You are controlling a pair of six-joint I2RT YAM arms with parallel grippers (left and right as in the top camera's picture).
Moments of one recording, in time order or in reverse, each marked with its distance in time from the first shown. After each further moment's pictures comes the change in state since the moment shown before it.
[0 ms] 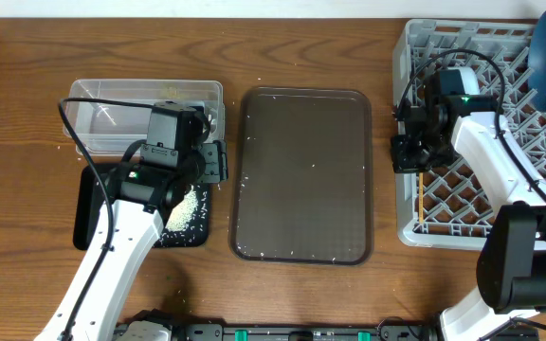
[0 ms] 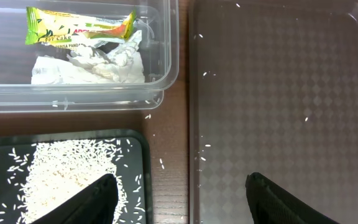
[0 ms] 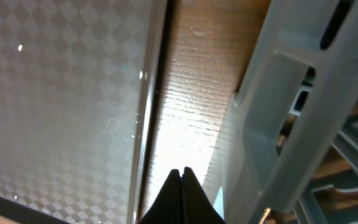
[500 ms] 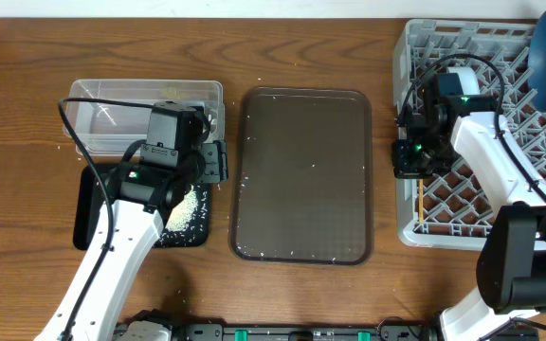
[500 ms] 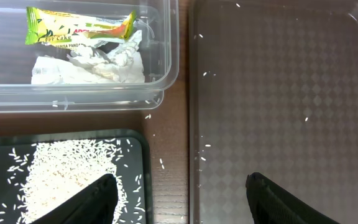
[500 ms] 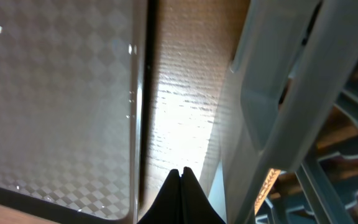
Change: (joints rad) left arm 0.000 0.000 0.000 0.000 0.000 0.000; right arm 0.003 0.000 0.000 -0.069 0.033 0.050
